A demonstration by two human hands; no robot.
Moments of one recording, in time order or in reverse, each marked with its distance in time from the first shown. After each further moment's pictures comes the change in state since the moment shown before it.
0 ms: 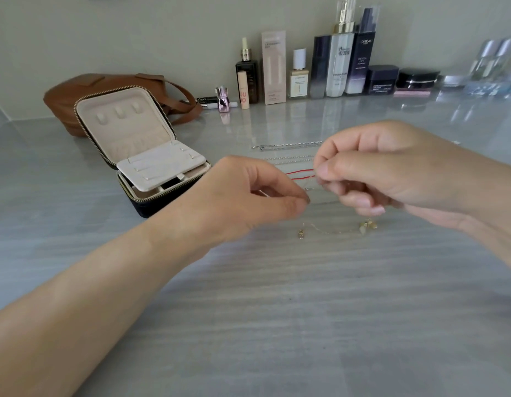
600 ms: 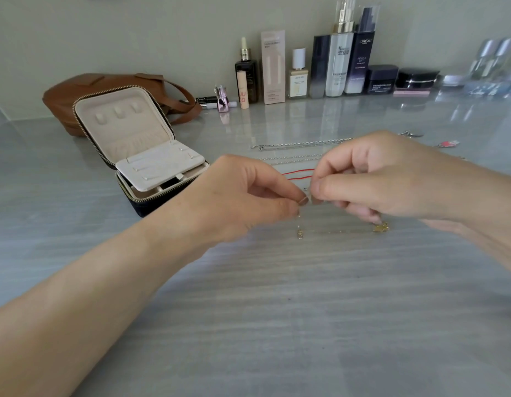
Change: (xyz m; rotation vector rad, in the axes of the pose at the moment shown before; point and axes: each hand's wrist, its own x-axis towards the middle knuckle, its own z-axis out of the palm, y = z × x) left_hand 0.000 -0.001 0.000 -0.030 0.005 -0.038; right_hand 0.001 0.004 0.004 -0.218 0.033 0.012
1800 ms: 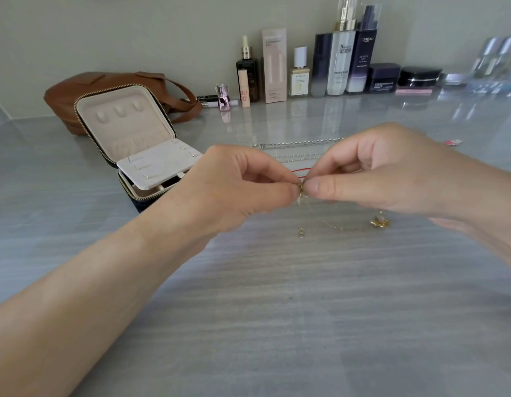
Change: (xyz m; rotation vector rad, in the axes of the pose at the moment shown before) left_hand -0.001 0.006 -0.002 -0.022 0.098 0.012; right_hand 0.001 0.002 -0.001 -0.033 0.052 -0.087
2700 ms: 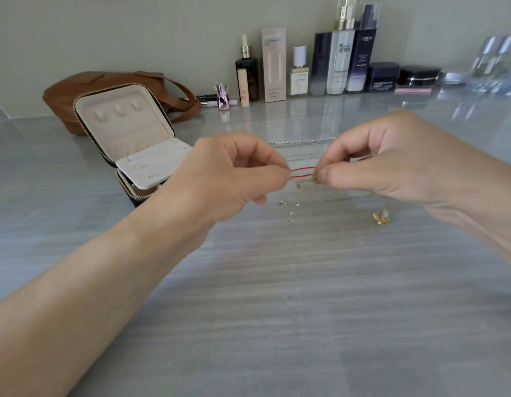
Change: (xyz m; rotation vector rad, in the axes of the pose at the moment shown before) left_hand 0.003 0.001 -0.003 -0.027 0.084 0.015; right_hand 0.003 0.000 -0.003 0.031 0.128 0.010
